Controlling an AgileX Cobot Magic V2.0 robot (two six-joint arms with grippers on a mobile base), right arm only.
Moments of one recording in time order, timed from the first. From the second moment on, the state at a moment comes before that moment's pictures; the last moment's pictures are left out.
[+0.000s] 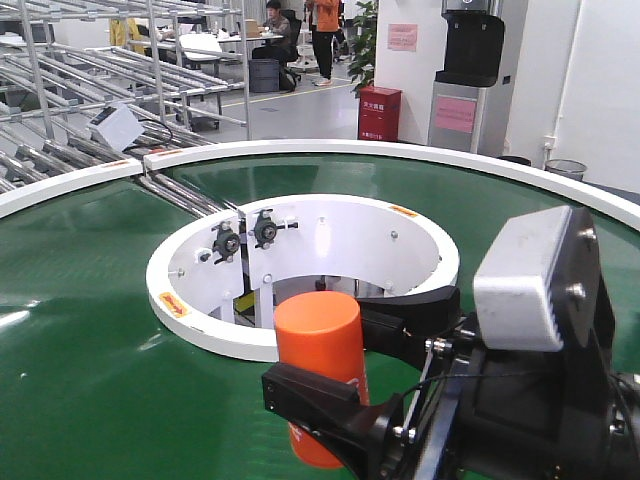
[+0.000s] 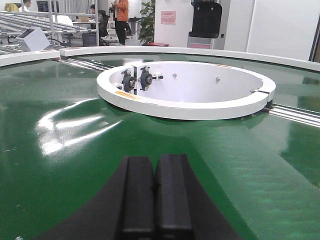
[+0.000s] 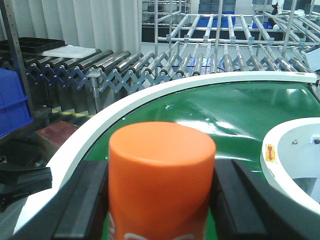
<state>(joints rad) 0.65 1.06 -0.92 1.45 0.33 -1.49</state>
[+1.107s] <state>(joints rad) 0.65 1.55 -1.06 1.49 -0.11 -1.49</state>
